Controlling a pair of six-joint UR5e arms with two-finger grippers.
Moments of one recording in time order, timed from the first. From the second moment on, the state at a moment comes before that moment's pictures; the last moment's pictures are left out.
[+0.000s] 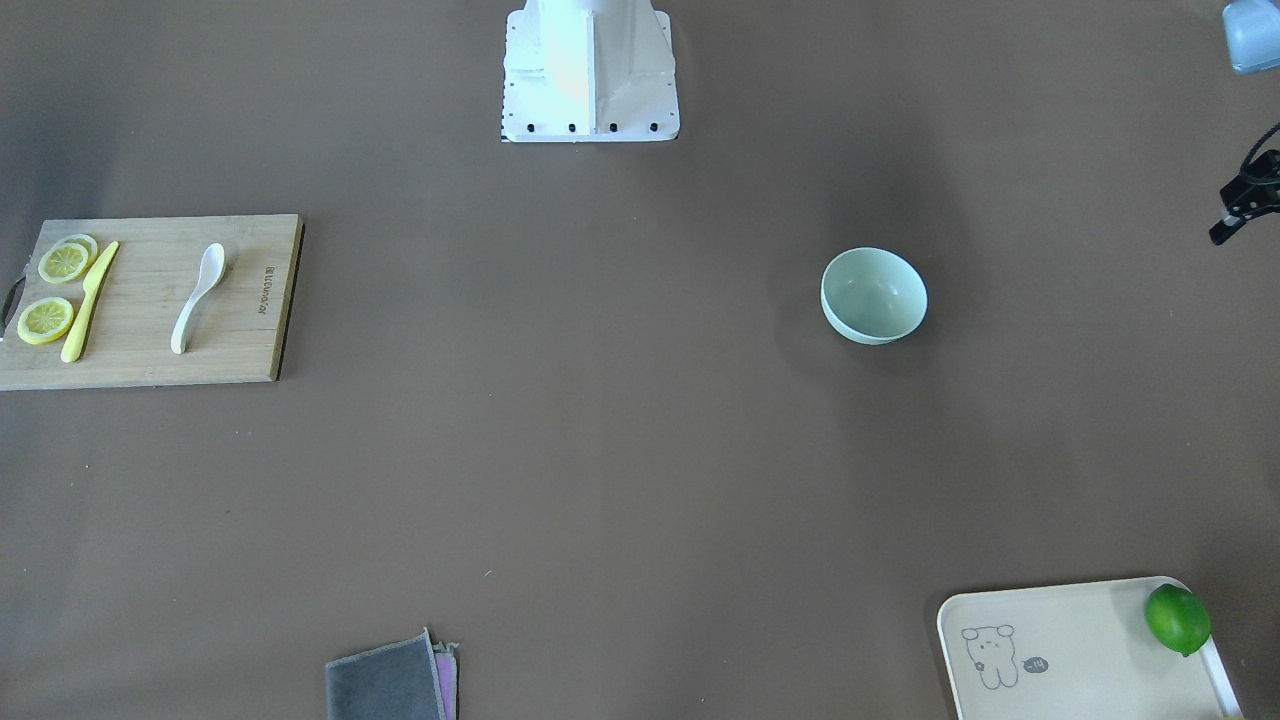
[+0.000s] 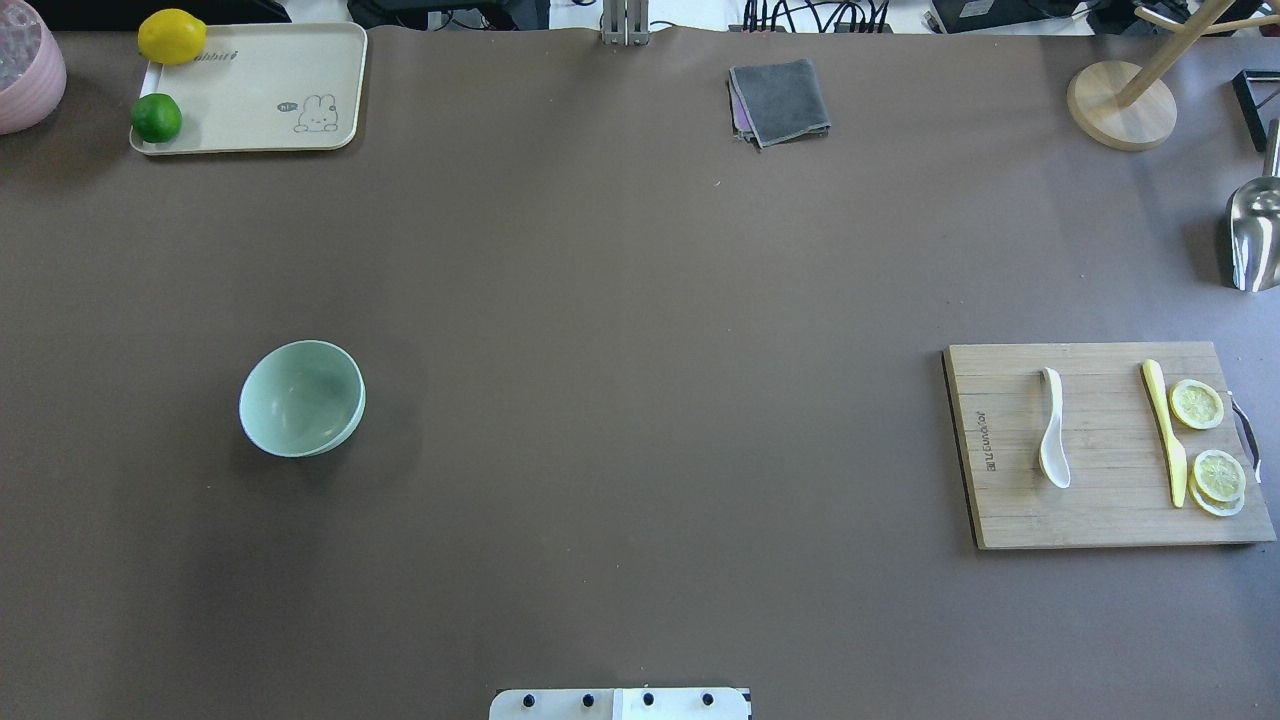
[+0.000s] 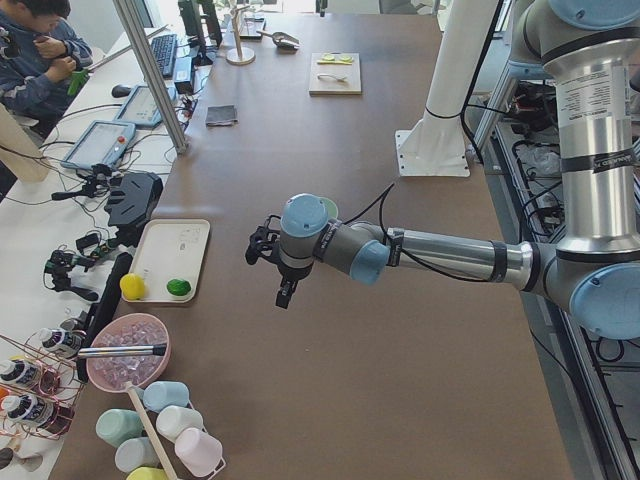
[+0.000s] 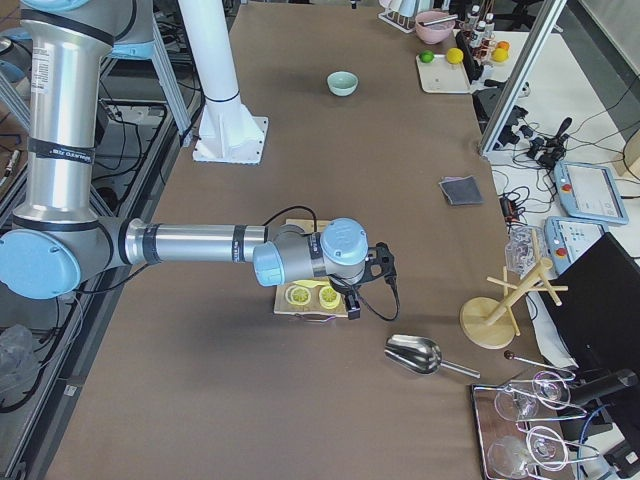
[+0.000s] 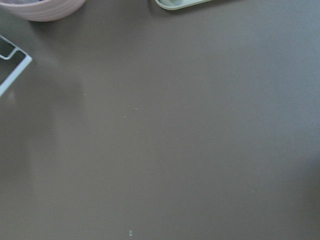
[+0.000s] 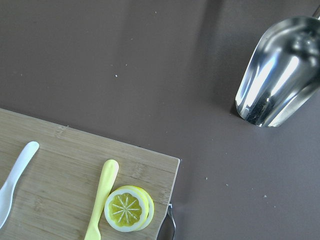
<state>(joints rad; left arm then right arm) -1.33 -1.41 -1.84 -1.97 -2.35 -0.30 1.49 -1.72 1.73 -1.34 2.50 -0.03</state>
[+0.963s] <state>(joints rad) -0.81 -1.61 -1.81 -2.08 -2.13 -0.81 1.23 -1.72 1.76 -1.06 2.51 0.41</state>
